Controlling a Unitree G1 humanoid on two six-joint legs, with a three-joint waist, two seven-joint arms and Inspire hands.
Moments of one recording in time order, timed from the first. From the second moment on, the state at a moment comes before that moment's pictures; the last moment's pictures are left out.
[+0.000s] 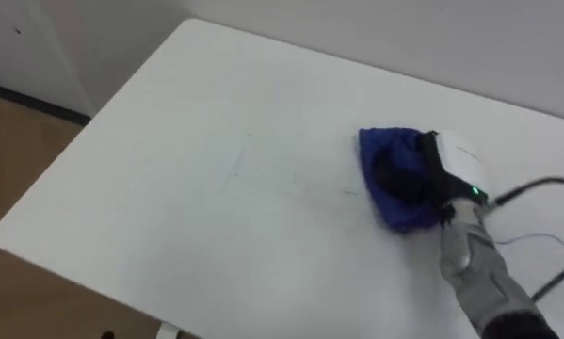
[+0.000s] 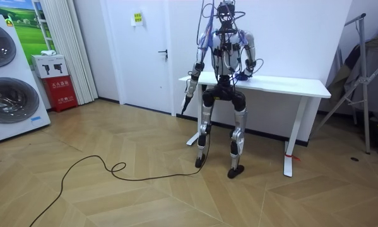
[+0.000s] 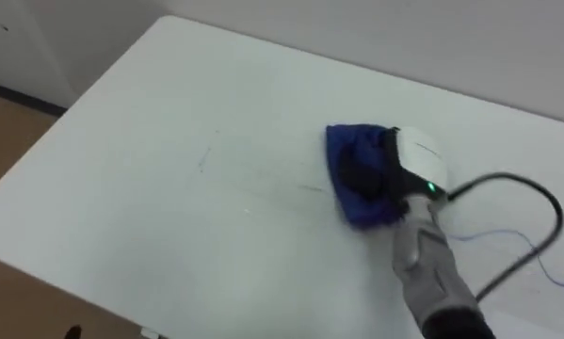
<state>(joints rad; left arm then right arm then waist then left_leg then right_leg) 0.32 0.23 0.28 0.94 0.10 0.07 0.14 -0.10 -0.30 -0.03 0.74 -0.68 -0.09 -0.50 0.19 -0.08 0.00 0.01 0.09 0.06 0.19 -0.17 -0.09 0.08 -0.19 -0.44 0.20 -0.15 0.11</state>
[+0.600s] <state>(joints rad) 0.21 0.21 0.14 0.93 0.11 0.10 0.19 -0.25 -0.27 0.18 0.68 -0.66 0.07 -0.46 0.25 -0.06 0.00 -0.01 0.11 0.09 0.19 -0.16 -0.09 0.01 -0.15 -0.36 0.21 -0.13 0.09</state>
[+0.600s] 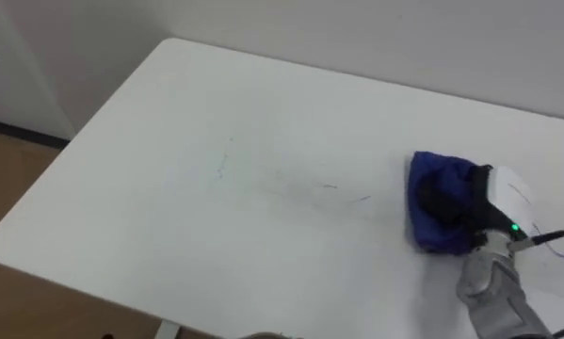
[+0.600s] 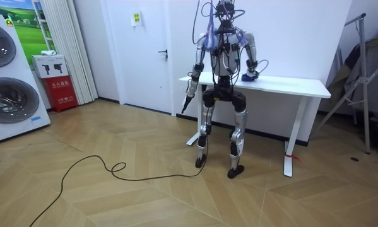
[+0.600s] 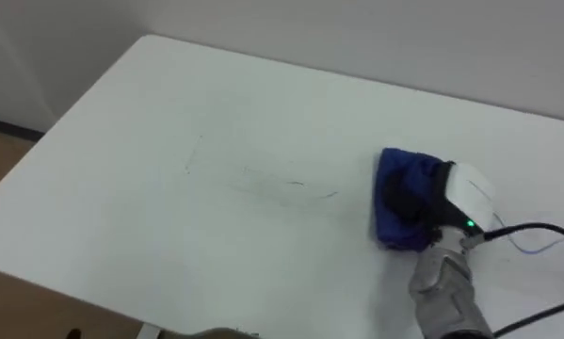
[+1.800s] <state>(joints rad) 0.31 0.24 0.16 0.96 0.12 0.14 0.18 -0.45 -0.23 0.26 0.71 -0.68 0.05 -0.38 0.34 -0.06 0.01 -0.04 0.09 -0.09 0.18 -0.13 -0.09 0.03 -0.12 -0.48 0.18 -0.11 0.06</state>
